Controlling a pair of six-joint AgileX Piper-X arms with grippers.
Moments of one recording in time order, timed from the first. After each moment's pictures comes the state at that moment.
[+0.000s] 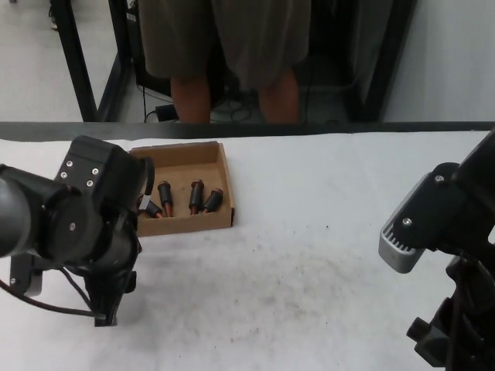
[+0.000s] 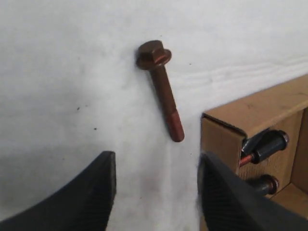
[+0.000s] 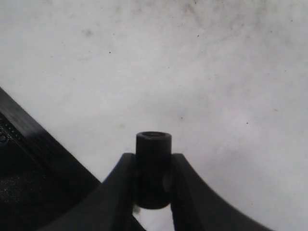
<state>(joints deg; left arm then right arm) -23.3 91.9 -45.3 18.5 -13.5 -111.4 45.8 63.4 -57.5 72.4 1.4 -3.7</state>
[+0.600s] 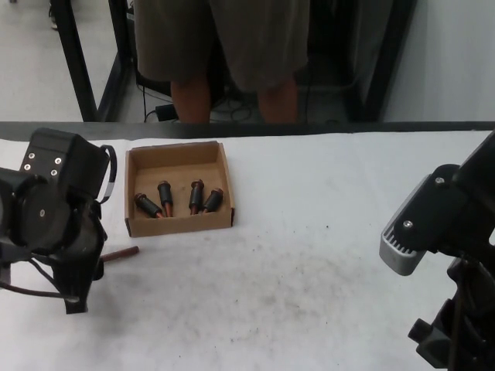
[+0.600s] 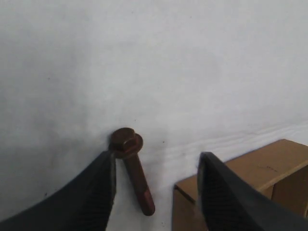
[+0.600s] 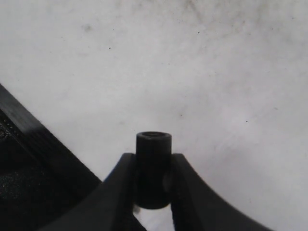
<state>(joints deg) -16.7 92.7 -45.4 18.0 -14.1 -109.3 45.8 63.4 -57.5 72.5 1.4 -3.8</state>
